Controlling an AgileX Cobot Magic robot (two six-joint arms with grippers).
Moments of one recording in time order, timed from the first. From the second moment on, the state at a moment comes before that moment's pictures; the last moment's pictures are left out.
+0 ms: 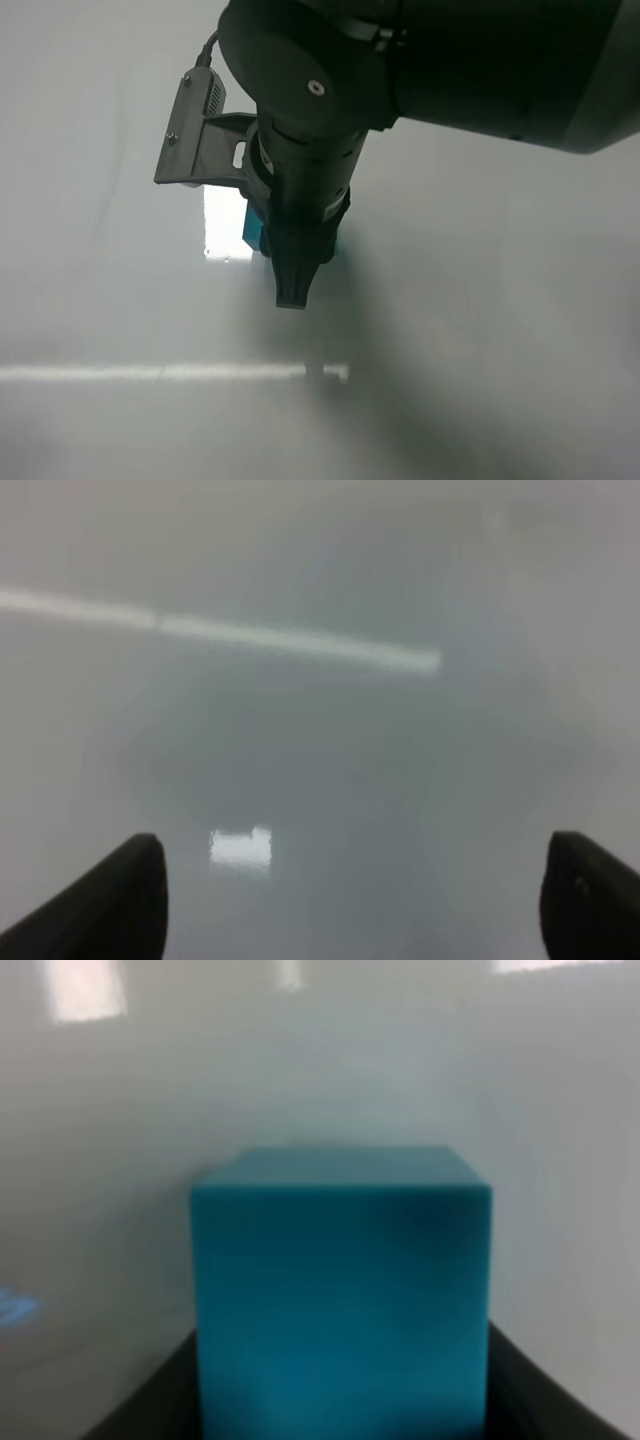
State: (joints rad) left arm 0.08 0.00 -0.51 -0.06 1.04 -0.09; right arm 1.07 1.76 -1.73 -0.62 1.15 -0.33
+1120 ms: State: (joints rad) left arm 0.08 0.00 -0.51 -0.06 1.04 -0.09; right arm 0.93 1.78 -1.73 -0.62 1.01 -0.41
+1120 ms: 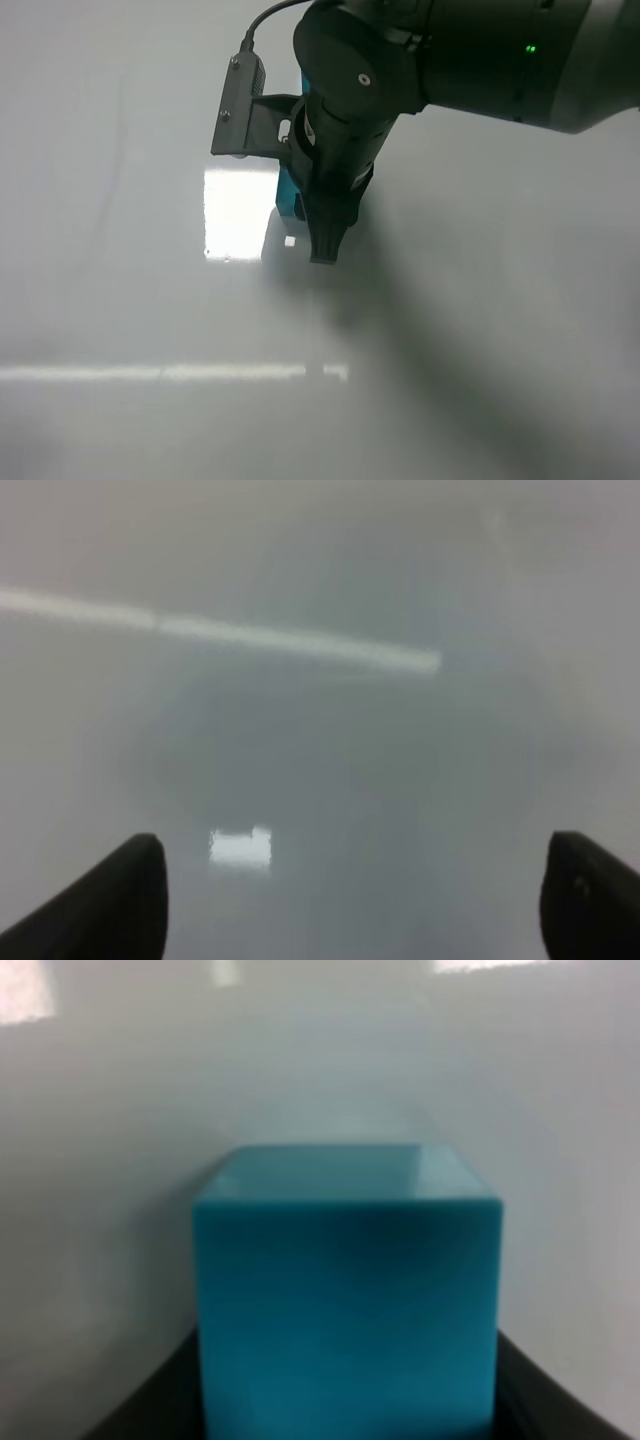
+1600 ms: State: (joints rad) left arm 0.08 0.00 -0.51 -0.06 1.04 -0.09; right arm 0.93 1.78 -1.73 -0.62 1.01 -0.38
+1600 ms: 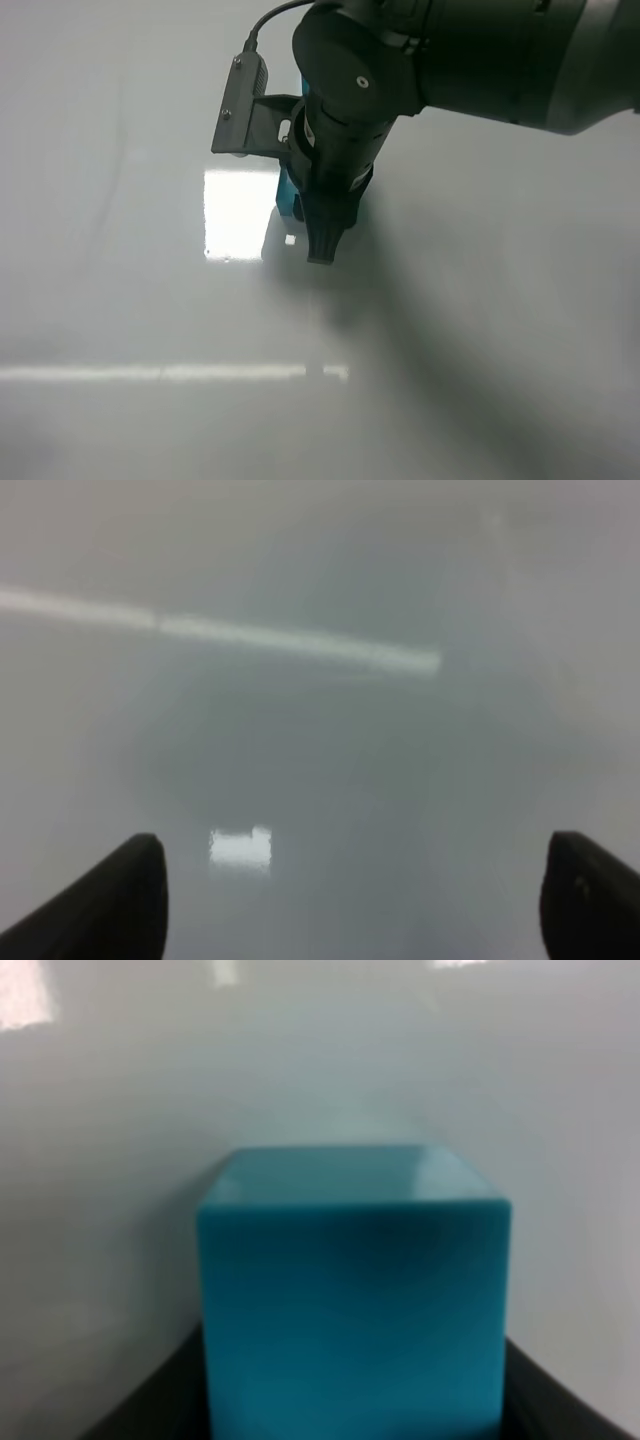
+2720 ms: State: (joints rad) left arm 0.08 0.00 -0.51 -0.06 1.04 -0.09; right arm 0.84 1.56 -1.74 -0.37 1.09 -0.27
